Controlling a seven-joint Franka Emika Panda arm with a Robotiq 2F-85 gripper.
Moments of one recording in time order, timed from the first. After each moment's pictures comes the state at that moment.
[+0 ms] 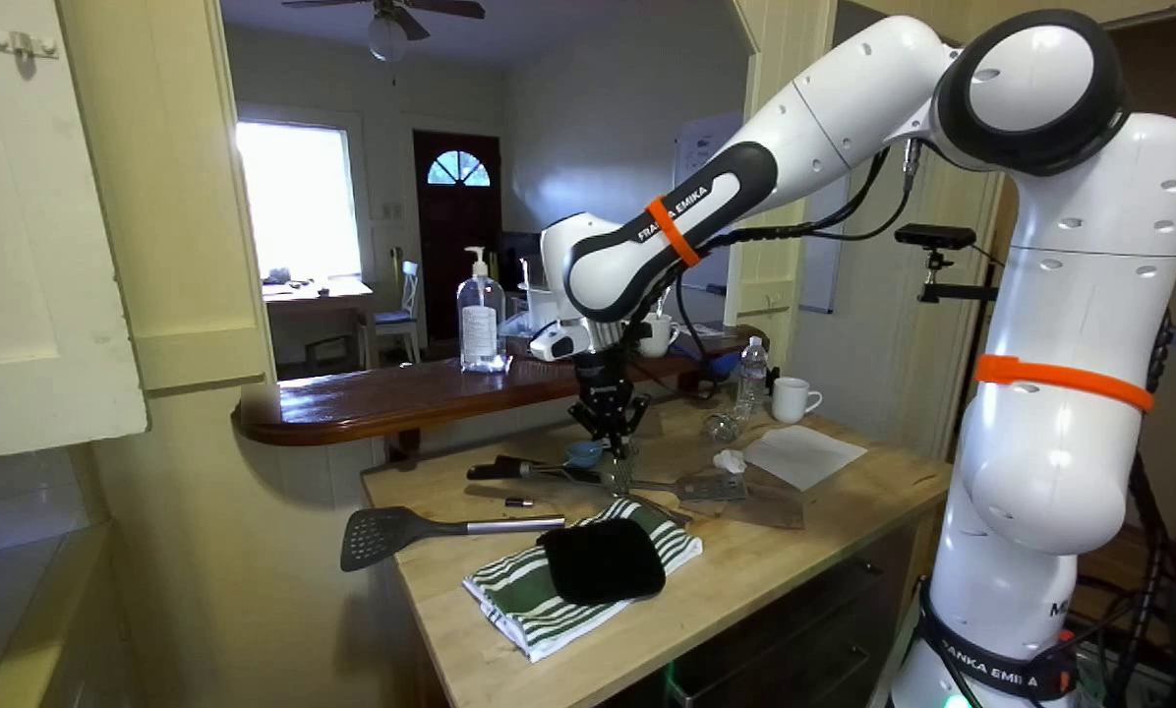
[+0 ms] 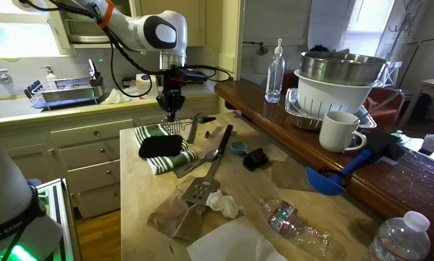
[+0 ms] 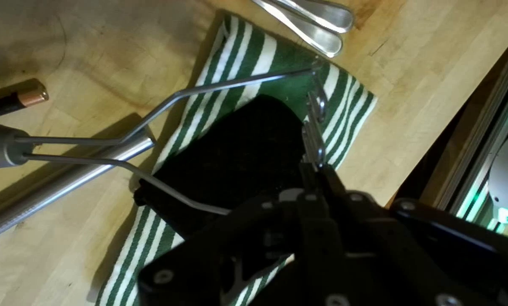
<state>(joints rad) 0.12 -0.03 0.08 -2.23 -0.12 1.98 -1.69</state>
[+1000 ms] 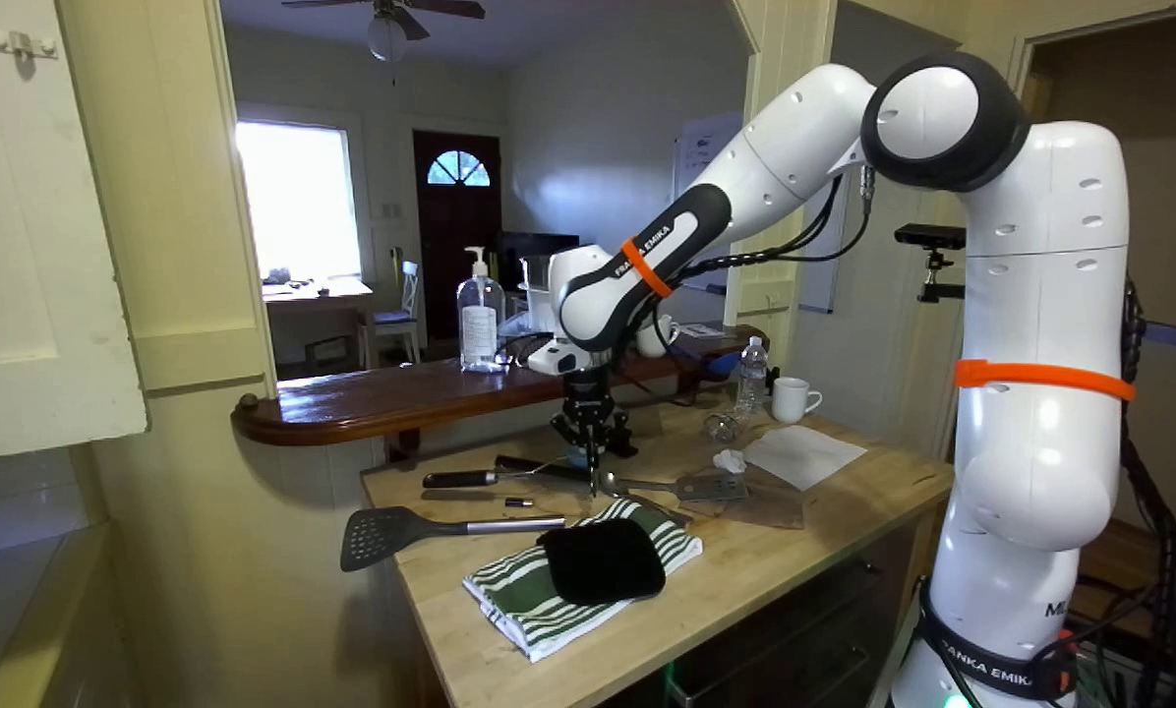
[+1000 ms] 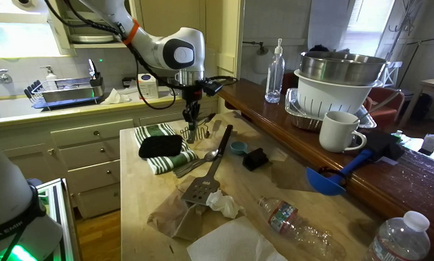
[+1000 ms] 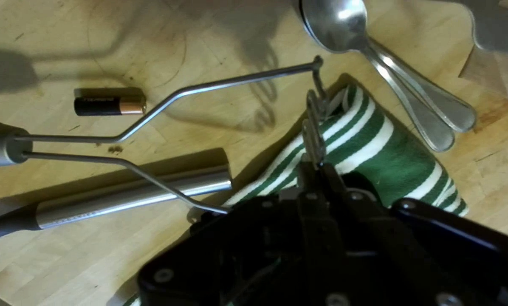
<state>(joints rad) 0.04 0.14 0.06 -2.17 -0.09 2.23 -2.08</state>
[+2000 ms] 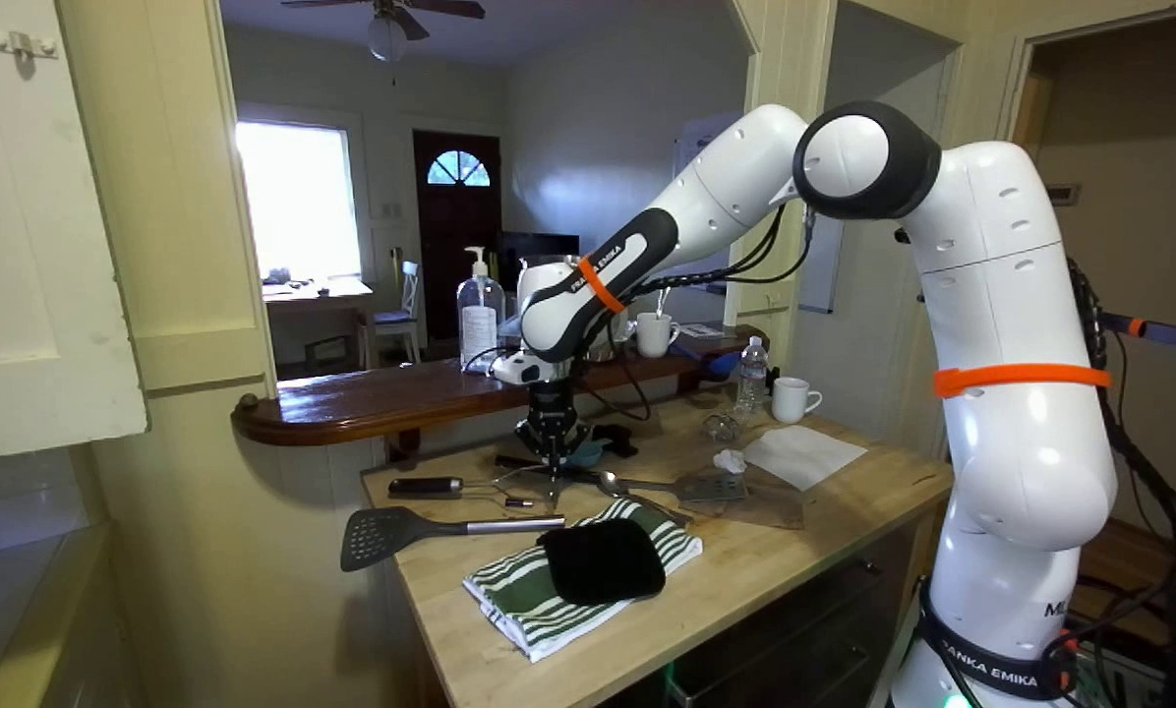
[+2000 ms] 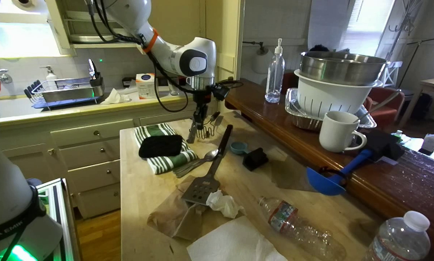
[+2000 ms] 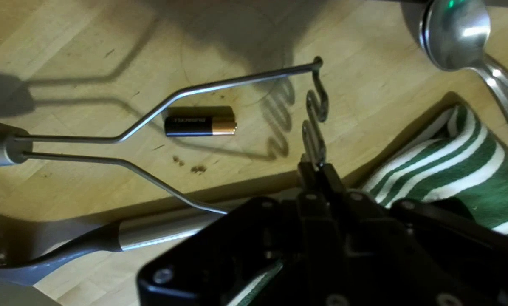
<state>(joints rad) 0.03 0.34 0.10 -1.96 -0.04 2.23 -2.10</state>
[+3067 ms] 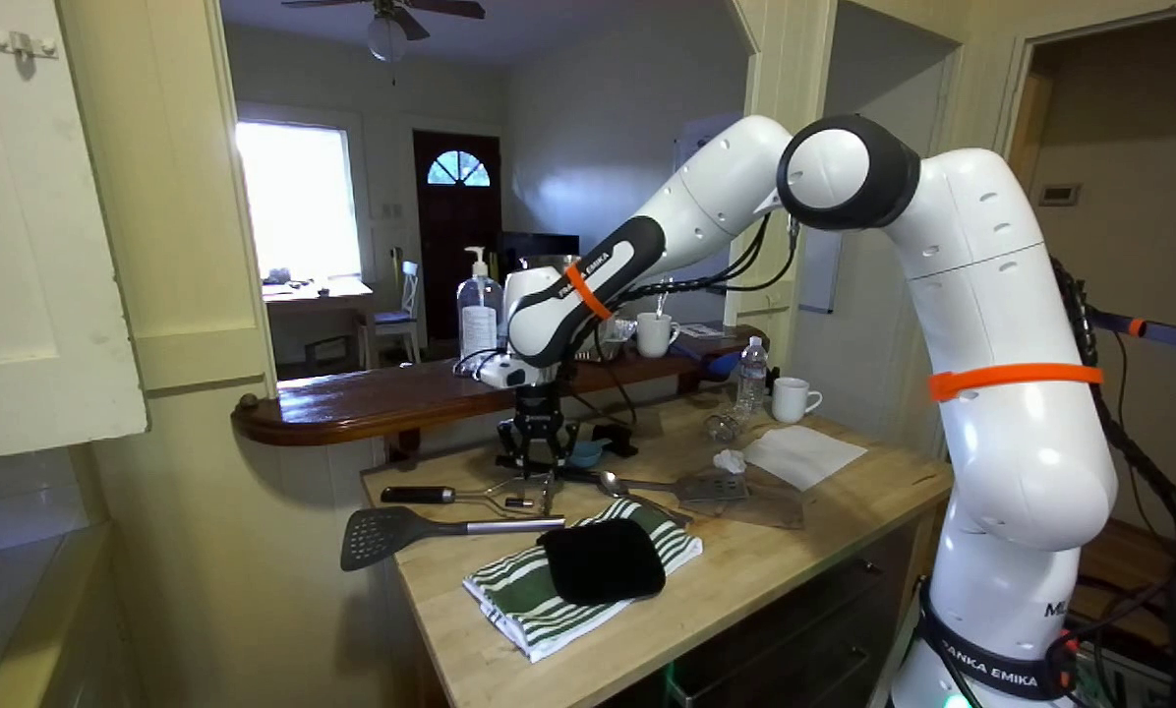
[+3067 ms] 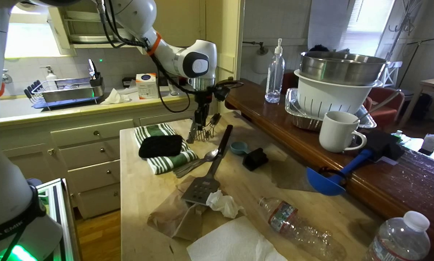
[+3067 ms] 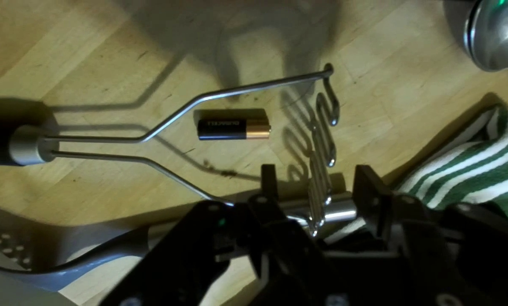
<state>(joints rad) 0.04 0.40 0.12 -1.89 -0.05 2.23 -2.06</state>
